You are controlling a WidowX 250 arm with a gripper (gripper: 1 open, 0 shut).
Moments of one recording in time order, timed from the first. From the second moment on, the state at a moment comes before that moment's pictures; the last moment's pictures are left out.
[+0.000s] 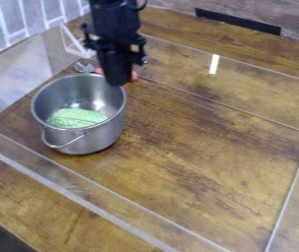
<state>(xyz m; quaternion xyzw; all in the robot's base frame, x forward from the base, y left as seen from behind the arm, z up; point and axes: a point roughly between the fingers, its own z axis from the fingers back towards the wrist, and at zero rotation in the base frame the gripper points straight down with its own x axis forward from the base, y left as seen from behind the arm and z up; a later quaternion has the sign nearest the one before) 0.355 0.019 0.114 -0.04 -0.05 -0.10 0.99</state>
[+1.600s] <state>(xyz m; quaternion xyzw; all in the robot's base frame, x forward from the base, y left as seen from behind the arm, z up) 0.370 -0.007 0.092 -0.06 -0.01 -0.12 0.99</state>
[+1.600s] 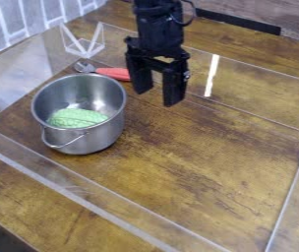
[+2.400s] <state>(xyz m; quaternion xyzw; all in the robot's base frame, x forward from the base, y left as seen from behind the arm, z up) 0.357 0.003 0.093 -0.04 0.04 -0.09 0.99</state>
